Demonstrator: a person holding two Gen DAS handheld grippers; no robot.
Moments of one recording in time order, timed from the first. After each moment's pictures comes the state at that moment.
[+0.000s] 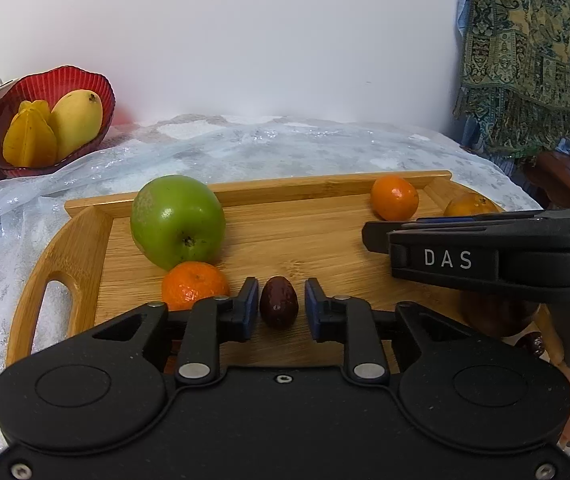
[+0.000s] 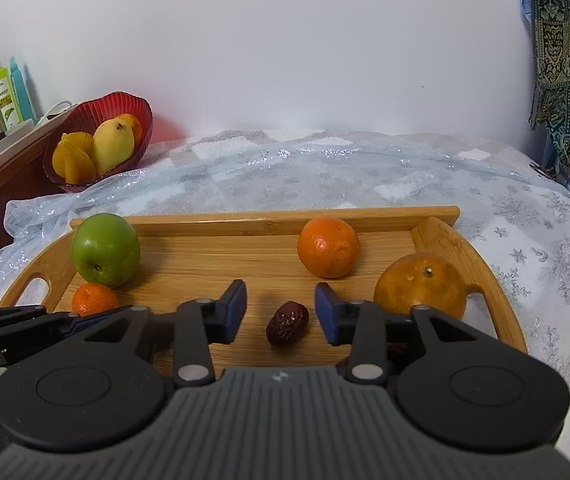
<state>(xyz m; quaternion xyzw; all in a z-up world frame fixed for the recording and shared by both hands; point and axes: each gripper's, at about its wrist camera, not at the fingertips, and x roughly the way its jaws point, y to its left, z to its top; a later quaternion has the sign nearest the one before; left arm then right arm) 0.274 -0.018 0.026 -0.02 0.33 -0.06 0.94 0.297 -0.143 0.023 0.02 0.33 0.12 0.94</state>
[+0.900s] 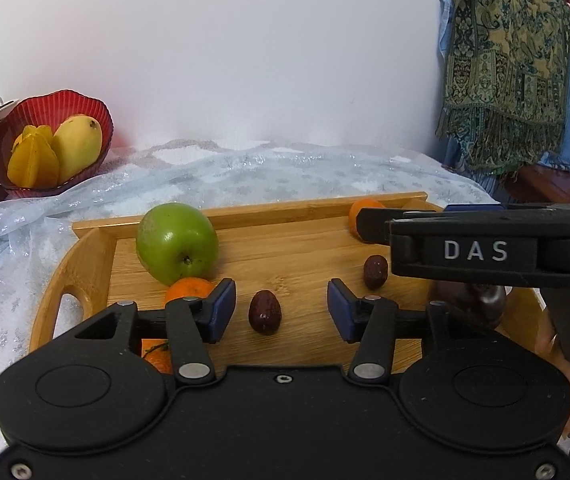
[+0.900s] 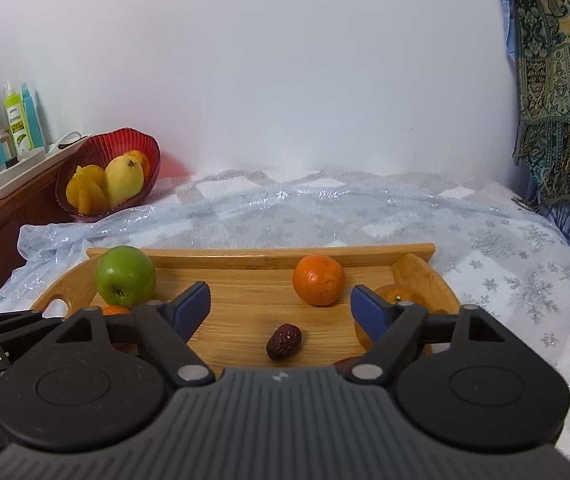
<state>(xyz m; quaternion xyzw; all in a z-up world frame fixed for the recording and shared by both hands) 0.248 -0.018 0.050 -0.02 0.30 -0.07 0.95 0.268 -0.155 0.050 0.02 0.27 0.12 0.96</state>
